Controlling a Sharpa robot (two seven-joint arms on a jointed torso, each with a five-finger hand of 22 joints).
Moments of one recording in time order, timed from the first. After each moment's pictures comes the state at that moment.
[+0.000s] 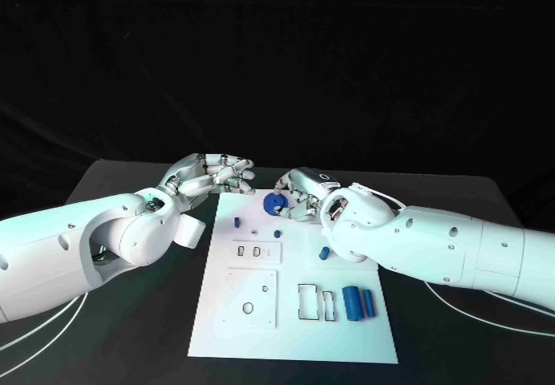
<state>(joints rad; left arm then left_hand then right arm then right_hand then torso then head) 1.25 -0.97 -0.05 1.65 -0.12 -0.22 0.34 1.46 -0.04 0.03 0.29 0.35 0.80 0.20 0.26 0.26 1.07 0.14 0.19 0.08 1.05 0.10 0.44 0.44 0.17 0.94 0.20 0.29 0.10 1.27 -0.50 -0.14 1.38 -1.45 -0.48 -0.26 1.31 -0.21 0.45 0.19 0.31 0.93 0.13 0.11 0.63 1.46 0.05 1.47 1.31 1.47 0.00 1.57 1.31 0.05 1.47 0.10 1.43 1.31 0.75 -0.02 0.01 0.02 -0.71</state>
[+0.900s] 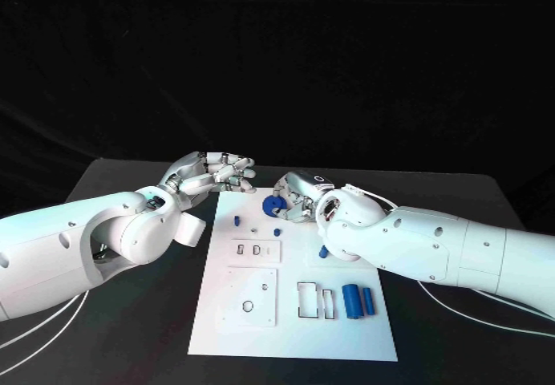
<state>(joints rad) 1.25 -0.97 -0.05 1.65 -0.12 -0.22 0.33 1.46 -0.04 0.03 0.29 0.35 0.80 0.20 0.26 0.26 1.07 0.14 0.18 0.08 1.04 0.10 0.44 0.44 0.17 0.94 0.20 0.29 0.10 1.25 -0.45 -0.15 1.31 -1.46 -0.46 -0.27 1.29 -0.22 0.47 0.18 0.30 0.90 0.15 0.09 0.61 1.46 0.06 1.47 1.31 1.47 0.00 1.57 1.31 0.05 1.47 0.10 1.43 1.31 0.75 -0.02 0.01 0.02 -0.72</state>
